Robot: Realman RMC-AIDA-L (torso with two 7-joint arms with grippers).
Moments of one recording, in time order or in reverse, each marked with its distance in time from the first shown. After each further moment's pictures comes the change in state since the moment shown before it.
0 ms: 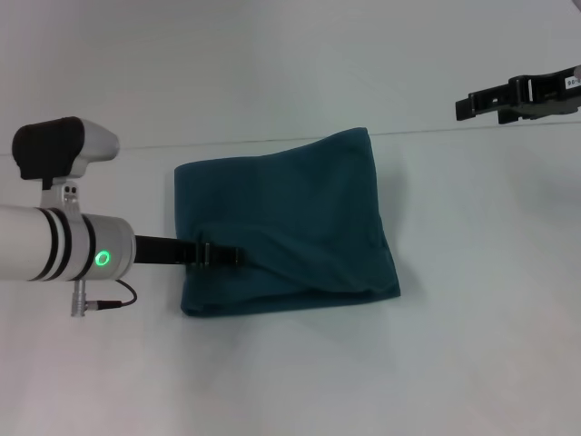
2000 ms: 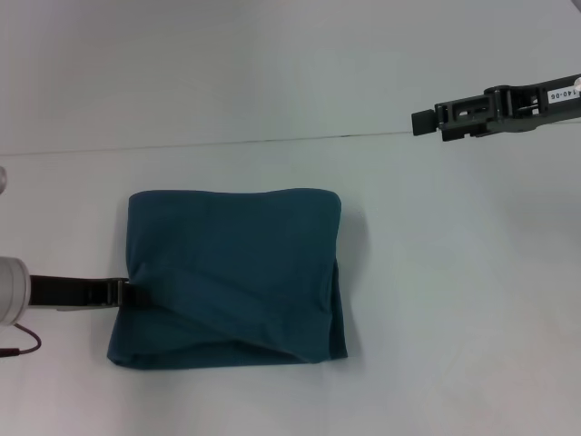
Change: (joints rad) left arm 0.175 0.021 -0.184 0.233 0.118 0.322 -0.037; right arm -0.045 -0.004 -0.006 0.027 0.276 -0.215 -0.092
